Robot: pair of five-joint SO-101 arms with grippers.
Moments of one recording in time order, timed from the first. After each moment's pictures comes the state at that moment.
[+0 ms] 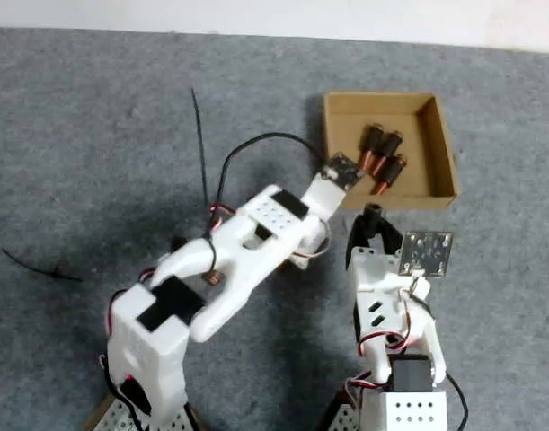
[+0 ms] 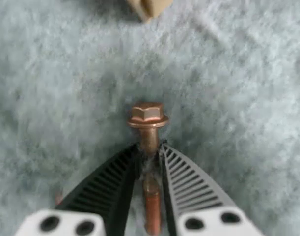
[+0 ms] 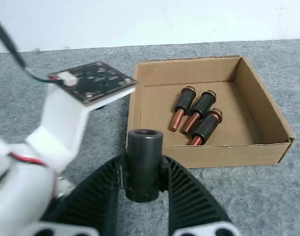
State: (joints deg) left arm 31.5 17.4 13.9 53.1 5.8; right arm -5.2 -104.2 95.5 33.3 -1.9
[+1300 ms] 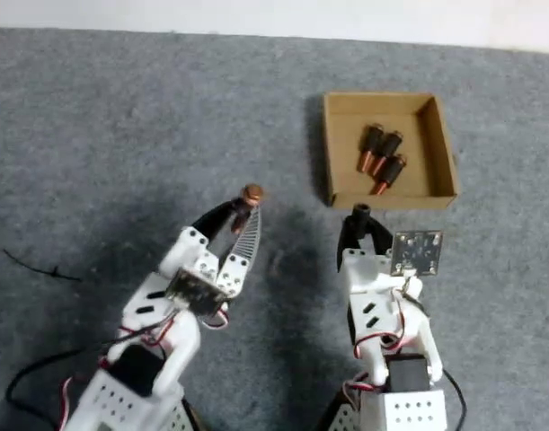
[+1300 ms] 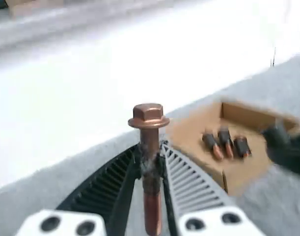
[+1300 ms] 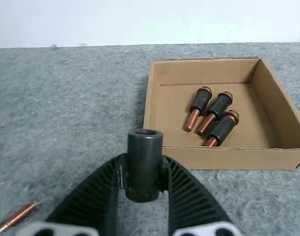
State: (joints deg) left arm 24.3 -102.2 95.8 12.1 -6.5; right arm -8.4 -104.2 95.5 33.3 -1.9
